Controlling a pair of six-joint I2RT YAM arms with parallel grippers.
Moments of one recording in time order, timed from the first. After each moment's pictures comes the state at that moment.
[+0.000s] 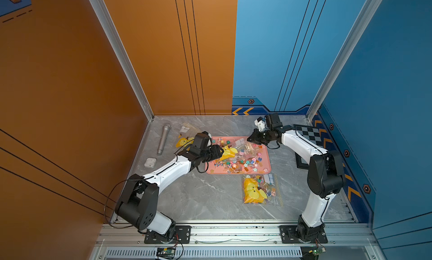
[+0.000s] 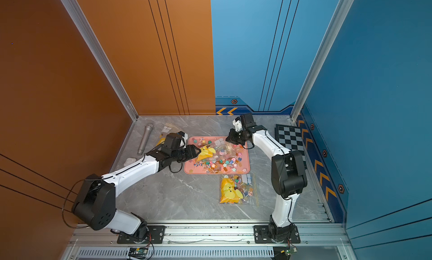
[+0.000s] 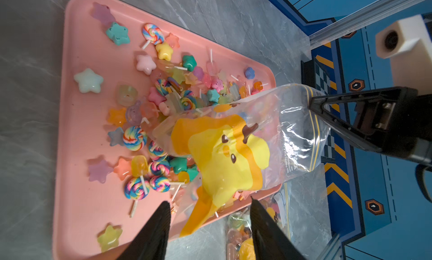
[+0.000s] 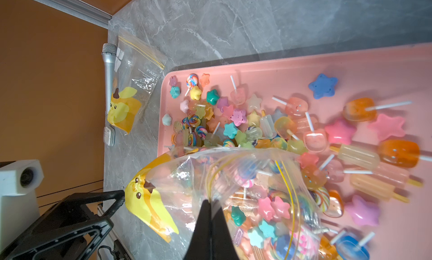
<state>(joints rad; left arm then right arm) -0.47 1.52 0.96 -0.16 0.25 -0.75 0.28 1.86 1.47 -0.53 -0.52 0.48</state>
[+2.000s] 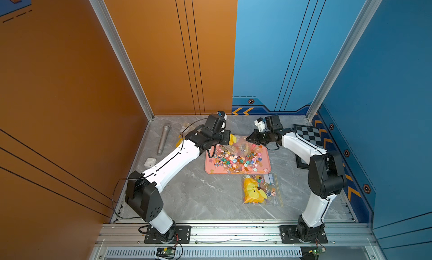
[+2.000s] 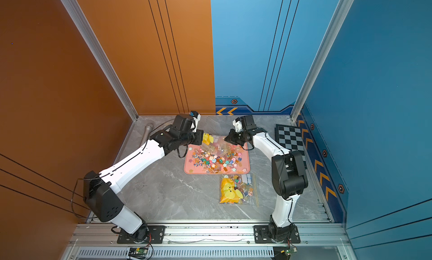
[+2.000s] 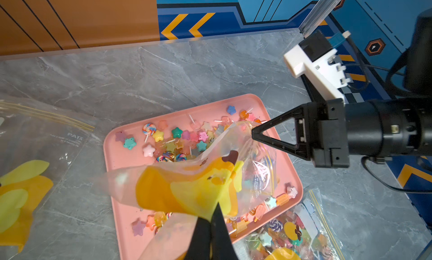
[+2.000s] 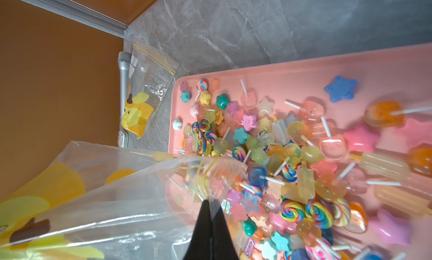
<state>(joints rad) -0.61 1.60 1.50 -0.56 -0.05 -0.34 0.27 1.85 1.40 -0.39 -0.57 0.55</state>
